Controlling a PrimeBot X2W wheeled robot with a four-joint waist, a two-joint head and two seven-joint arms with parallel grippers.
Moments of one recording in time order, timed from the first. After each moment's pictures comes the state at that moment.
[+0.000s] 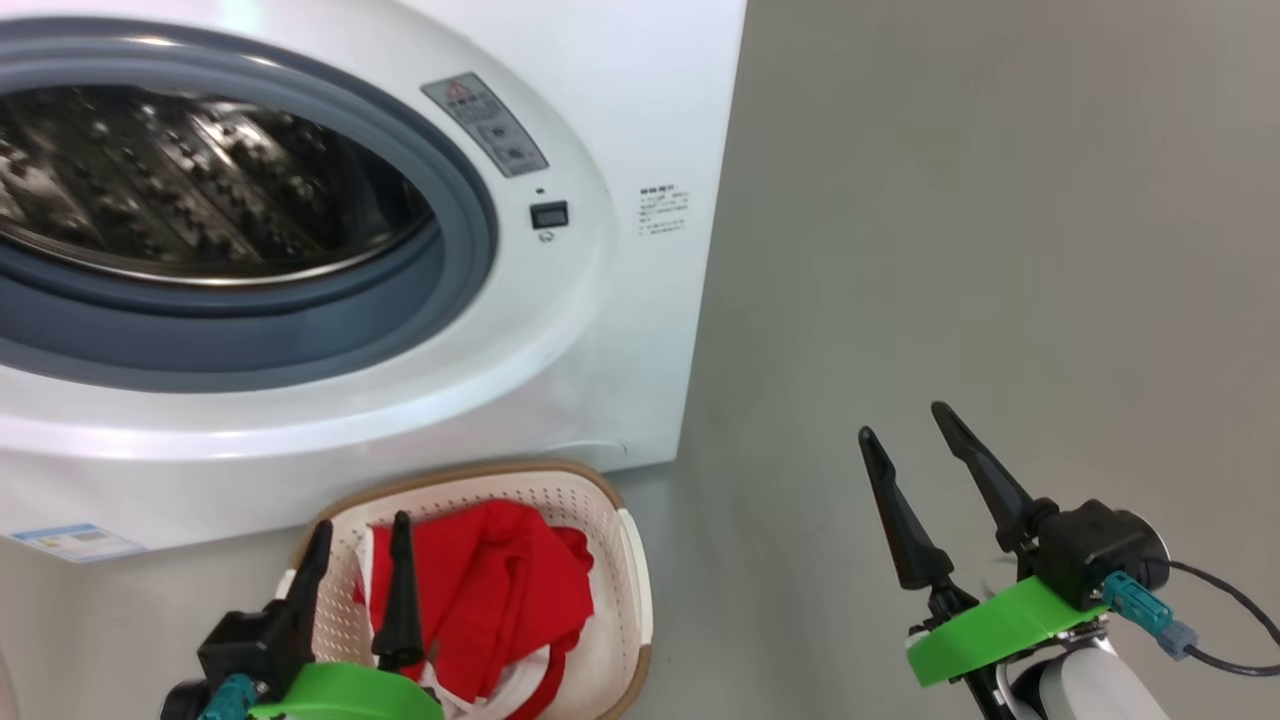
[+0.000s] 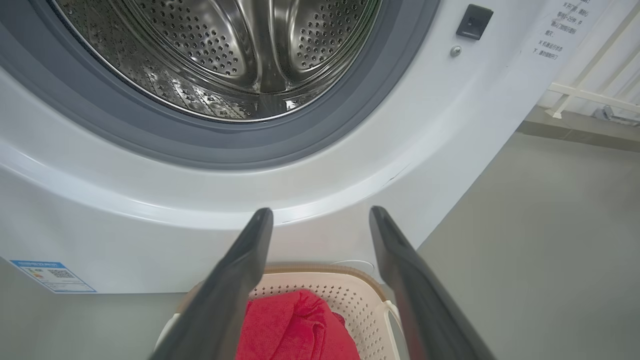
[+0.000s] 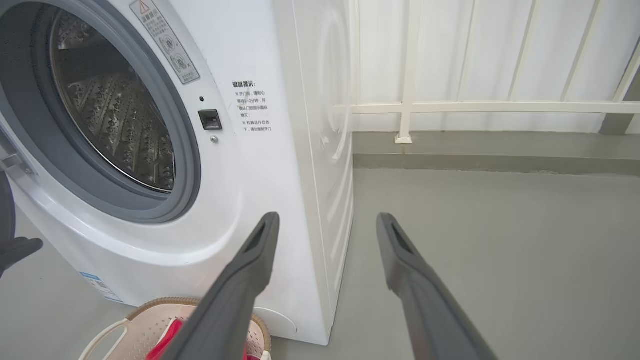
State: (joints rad) left arm -0.14 0.04 -0.08 0.35 -0.31 0.04 -0.25; right arm -0.13 -0.05 0.15 0.19 0.24 0.13 -0.26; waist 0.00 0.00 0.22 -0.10
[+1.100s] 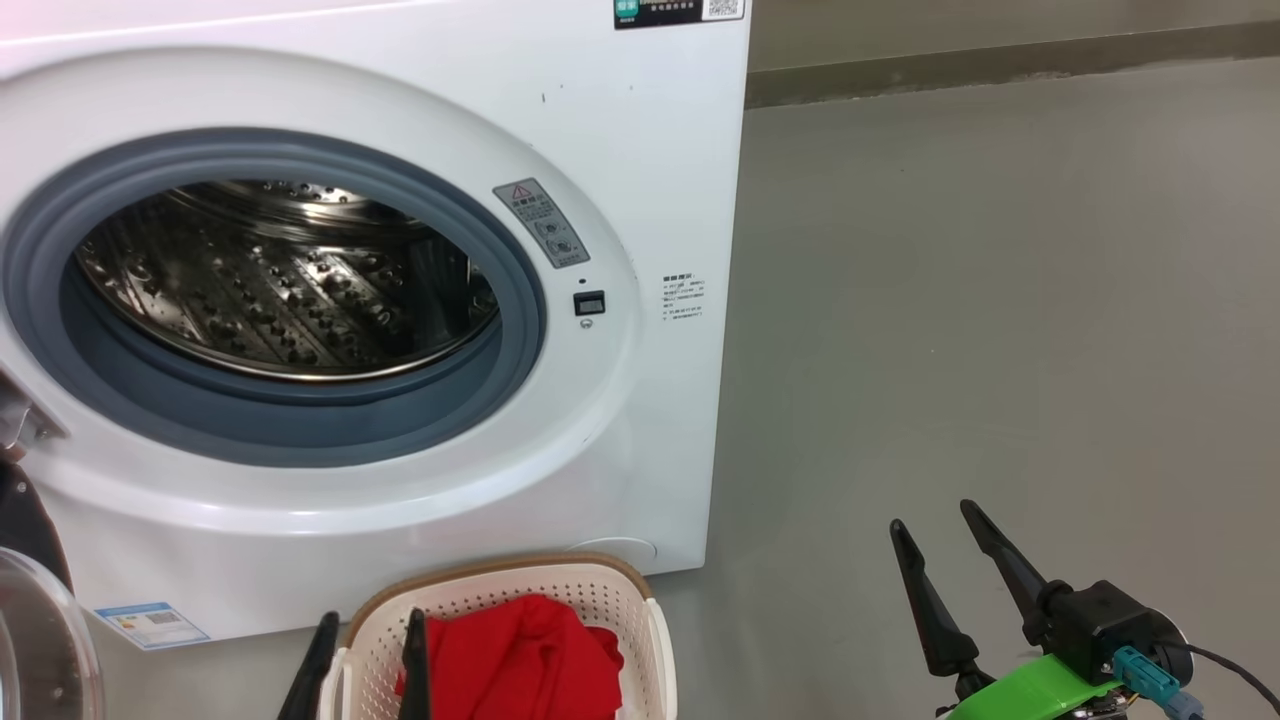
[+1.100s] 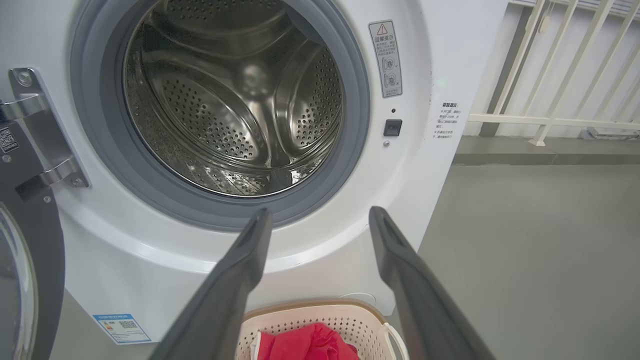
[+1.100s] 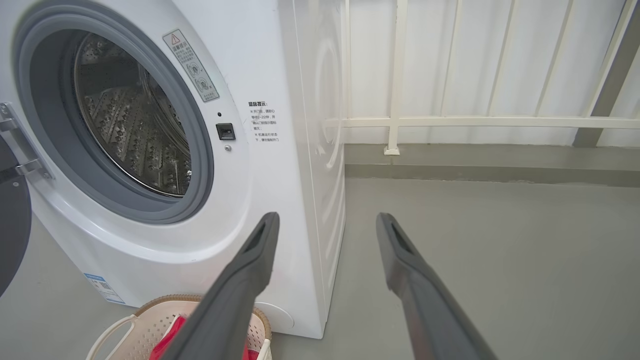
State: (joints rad) left arm 0.16 0.08 -0.13 -0.04 -0.19 0.12 -0.17; right arm 0.00 -0.05 0.10 0.24 0.23 0.13 -0.26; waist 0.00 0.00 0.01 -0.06
